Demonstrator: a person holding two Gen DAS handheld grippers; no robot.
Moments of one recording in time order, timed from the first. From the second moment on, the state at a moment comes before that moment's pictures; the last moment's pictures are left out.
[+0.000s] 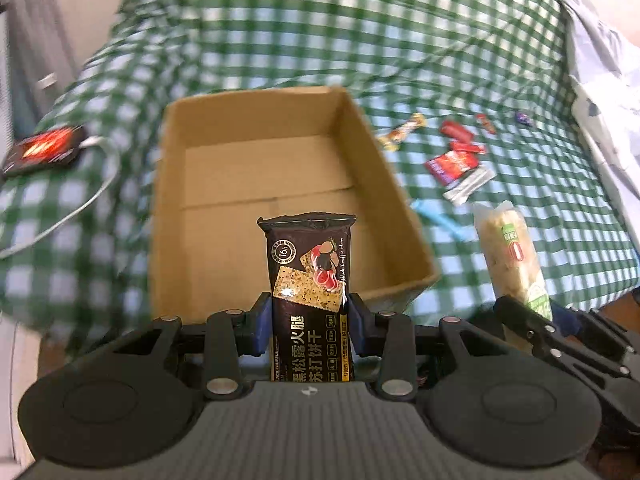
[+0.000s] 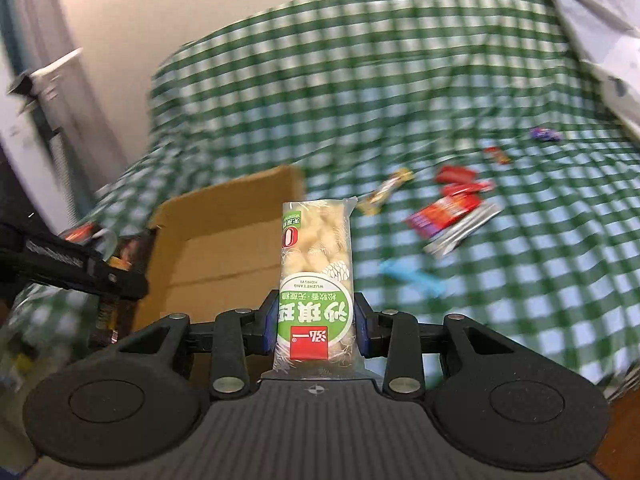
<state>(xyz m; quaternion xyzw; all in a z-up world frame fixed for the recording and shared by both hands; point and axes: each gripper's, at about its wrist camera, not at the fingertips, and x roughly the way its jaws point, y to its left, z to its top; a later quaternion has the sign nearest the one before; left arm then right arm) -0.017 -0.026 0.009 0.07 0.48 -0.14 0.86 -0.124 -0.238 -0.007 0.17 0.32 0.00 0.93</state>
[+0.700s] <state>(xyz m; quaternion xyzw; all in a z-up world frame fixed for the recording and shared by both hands) -0.095 0.072 0.031 0.02 0.43 -0.12 0.89 -0.170 -0.152 0.028 0.08 0.31 0.02 0.95</state>
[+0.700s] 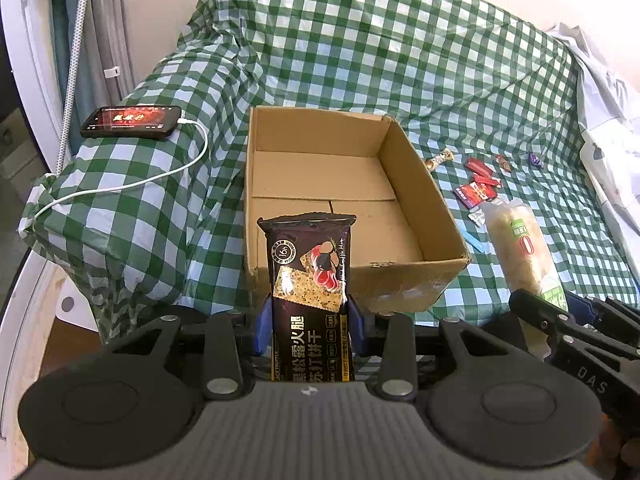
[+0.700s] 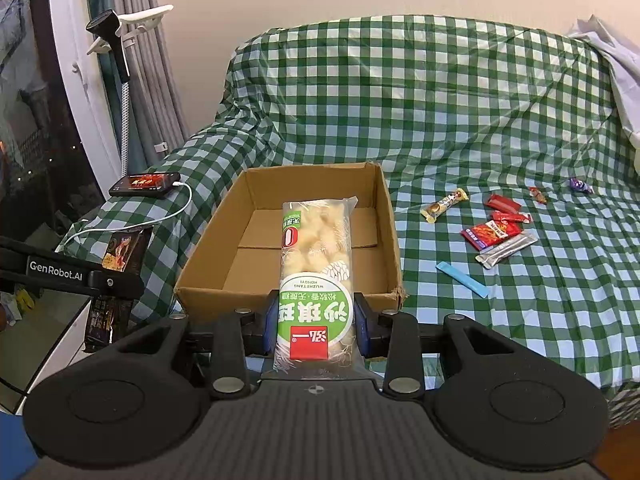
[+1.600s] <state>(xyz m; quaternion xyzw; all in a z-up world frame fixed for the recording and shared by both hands) 0.020 0.042 0.021 0.03 0.44 -0.12 0.89 -0.064 -0.151 0.012 0.08 0.34 0.02 0.94</state>
